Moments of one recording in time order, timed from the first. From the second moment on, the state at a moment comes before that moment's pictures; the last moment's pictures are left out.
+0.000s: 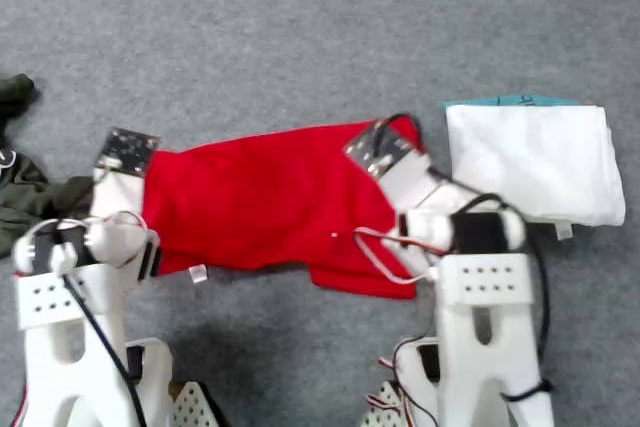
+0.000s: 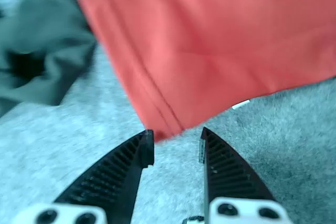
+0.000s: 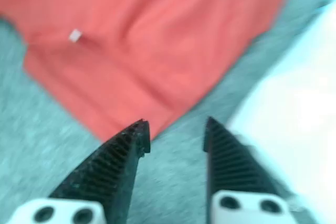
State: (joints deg) left arm -18.1 -54.2 47.2 86.4 -24.2; right arm -1.1 -47.9 45.5 77.8 40.0
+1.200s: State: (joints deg) left arm -21.1 7.4 26.2 51.3 8.4; right arm 0.8 63.0 -62.3 91.5 17.5
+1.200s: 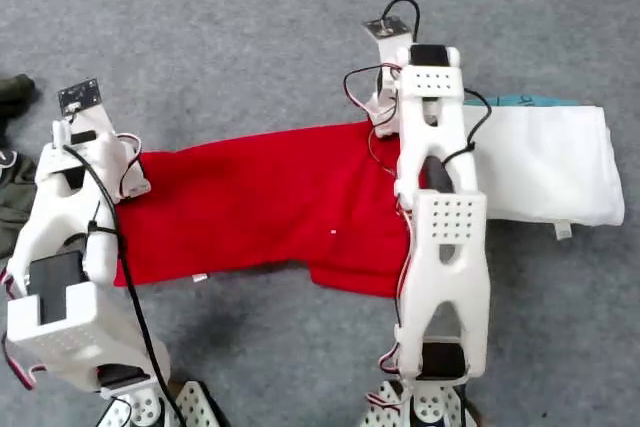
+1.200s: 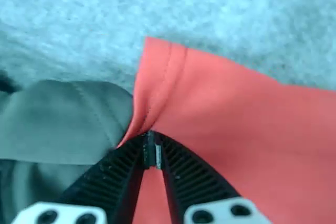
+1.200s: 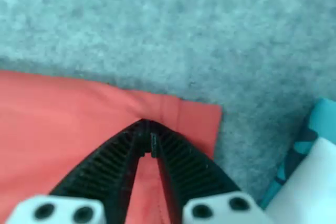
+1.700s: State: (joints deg) left arm -17.8 -13.7 26.1 57.9 8.2; right arm 3.0 55.3 -74.5 100.9 17.4
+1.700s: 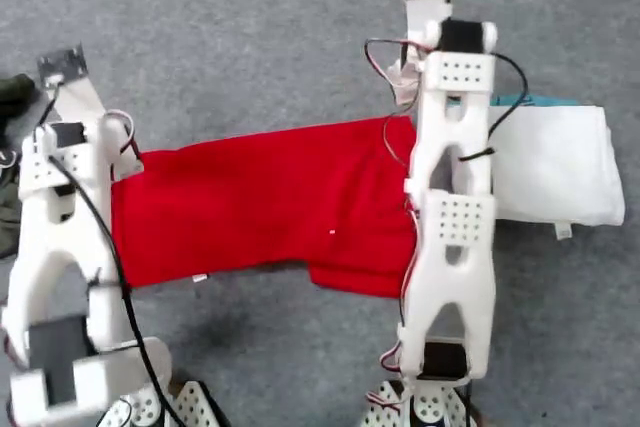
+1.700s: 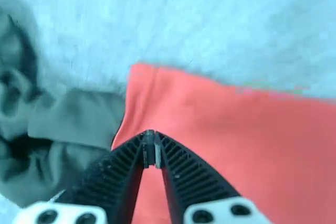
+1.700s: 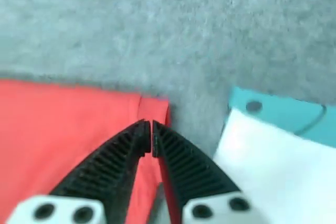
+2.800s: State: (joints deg) left arm -14.5 8.9 26.9 39.9 13.3; right arm -19.4 1.2 33.8 74.3 31.4
